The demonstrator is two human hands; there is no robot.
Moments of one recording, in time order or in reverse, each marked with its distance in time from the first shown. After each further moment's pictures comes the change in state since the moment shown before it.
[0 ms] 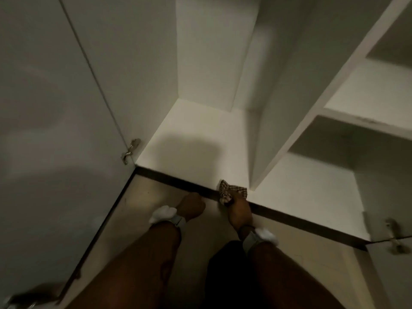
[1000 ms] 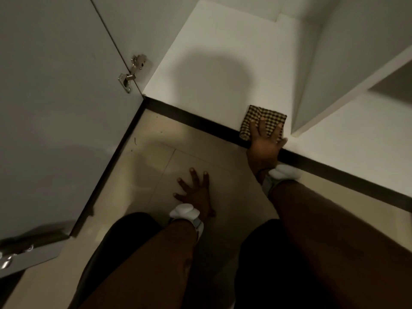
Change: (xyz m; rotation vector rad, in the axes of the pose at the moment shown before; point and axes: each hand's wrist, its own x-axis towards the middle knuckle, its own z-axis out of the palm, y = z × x) left_hand 0.015 -0.143 0.132 0.469 -0.055 -0.221; right_hand 0.053 0.049 0.078 -0.824 -0.128 0.086
